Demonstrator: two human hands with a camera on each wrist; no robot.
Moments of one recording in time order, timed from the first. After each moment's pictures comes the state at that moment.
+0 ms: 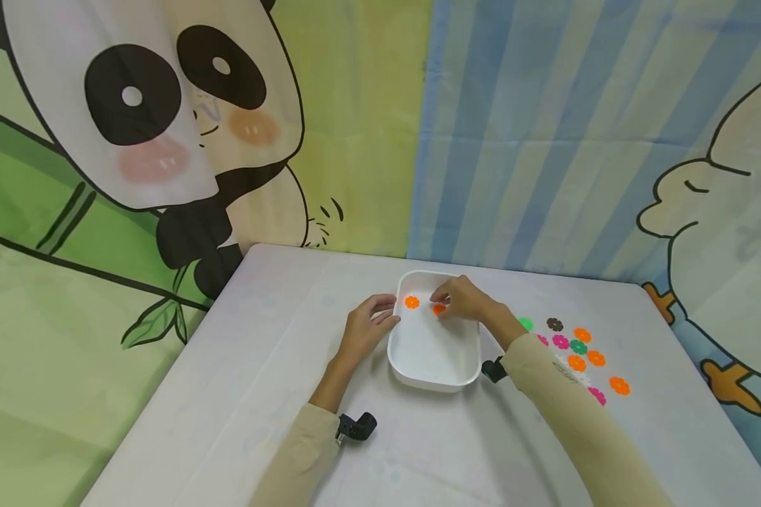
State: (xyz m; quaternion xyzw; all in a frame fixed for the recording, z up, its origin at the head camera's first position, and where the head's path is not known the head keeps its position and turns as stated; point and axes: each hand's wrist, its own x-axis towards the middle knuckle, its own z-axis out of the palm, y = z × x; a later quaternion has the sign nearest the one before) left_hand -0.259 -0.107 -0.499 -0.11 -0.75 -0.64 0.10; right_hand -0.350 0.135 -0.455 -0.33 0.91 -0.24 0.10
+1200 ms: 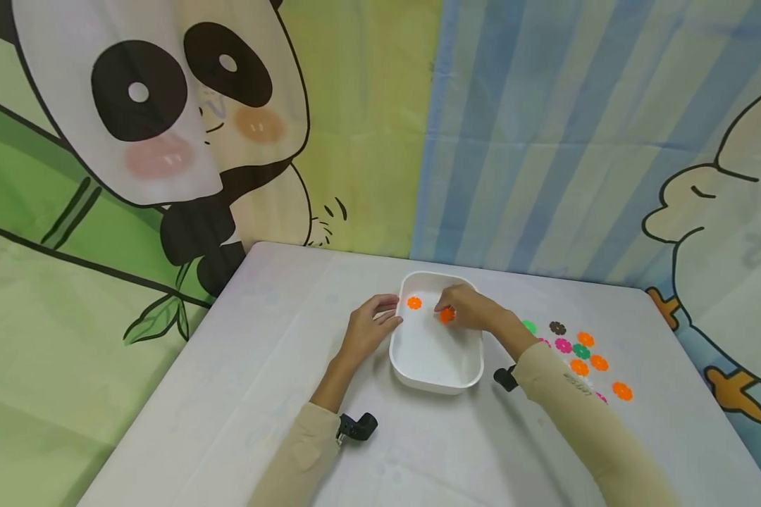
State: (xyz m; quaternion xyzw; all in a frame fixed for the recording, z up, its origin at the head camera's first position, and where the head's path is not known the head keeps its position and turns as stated) left_hand -0.259 -0.108 -0.499 -0.10 -0.77 -0.63 0.08; right_hand -0.336 0.137 -0.452 -0.41 0.90 -0.15 0.06
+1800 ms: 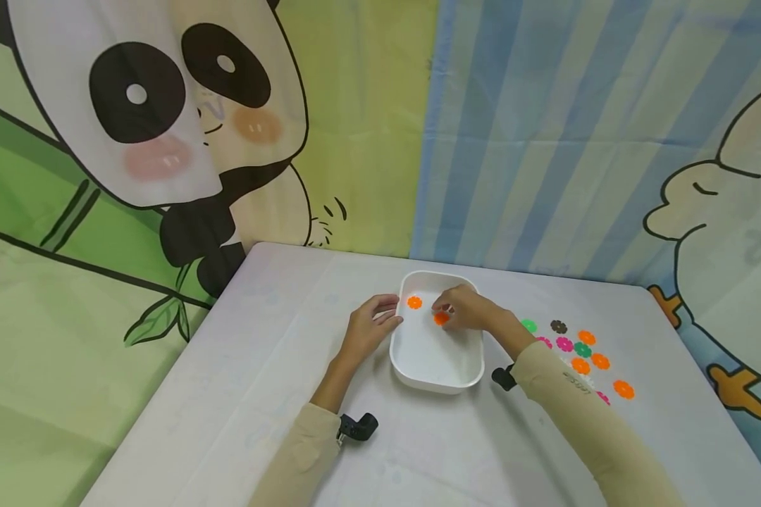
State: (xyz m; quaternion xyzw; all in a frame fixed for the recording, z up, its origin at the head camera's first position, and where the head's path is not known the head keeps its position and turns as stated) left_hand -0.260 -0.108 -0.499 -0.10 -0.76 -0.63 0.08; right_hand -0.338 0.134 -0.454 -0.39 0.90 -0.17 0.10
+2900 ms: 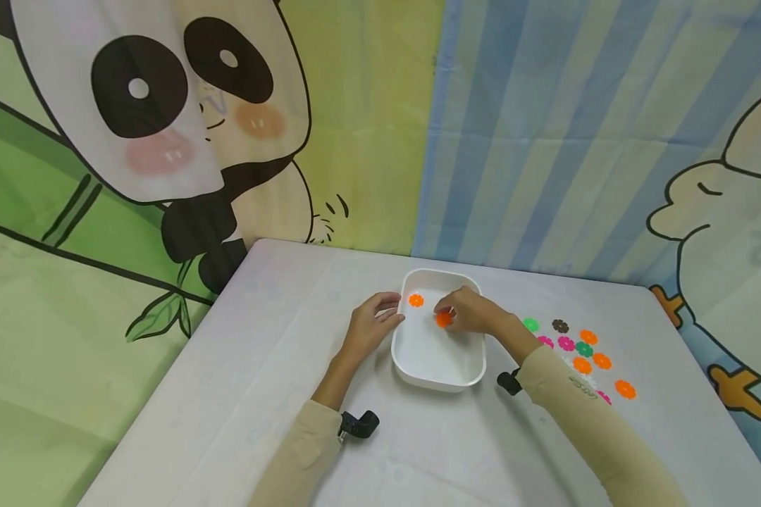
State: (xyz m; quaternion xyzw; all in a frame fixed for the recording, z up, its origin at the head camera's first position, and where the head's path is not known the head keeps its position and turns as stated) left_hand -0.260 -0.109 -0.497 -0.11 -0.75 -0.64 0.08; right_hand -0.330 0.136 -0.456 -0.38 0.90 -0.19 0.11
